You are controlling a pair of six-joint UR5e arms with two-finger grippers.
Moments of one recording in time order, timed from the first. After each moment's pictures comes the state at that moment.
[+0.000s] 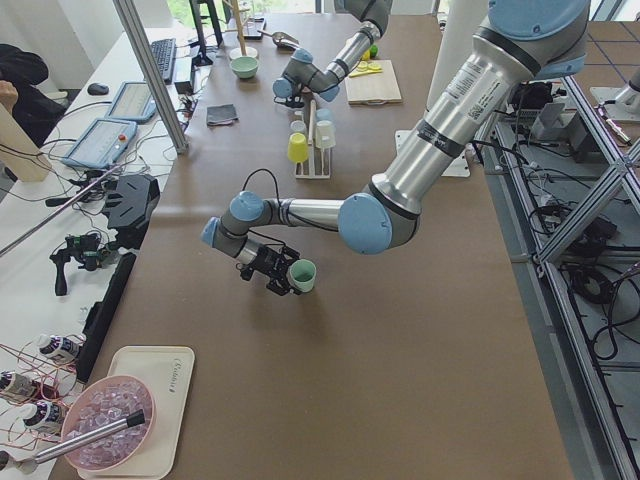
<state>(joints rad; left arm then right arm) -1.00 -2.22 -0.90 -0.81 -2.33 0.34 0.67 -0.78 1.11 -2.31 1.55 -0.58</state>
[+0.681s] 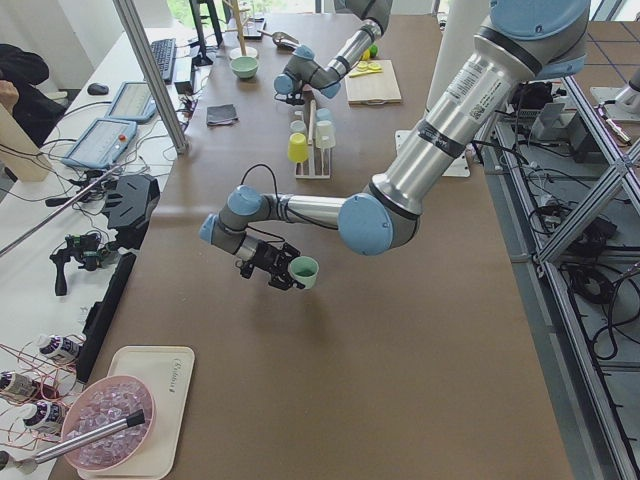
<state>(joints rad) -1.02 -2.20 -1.02 -0.68 -2.31 0.34 0.68 -0.81 1.15 -2.31 1.55 -0.57</state>
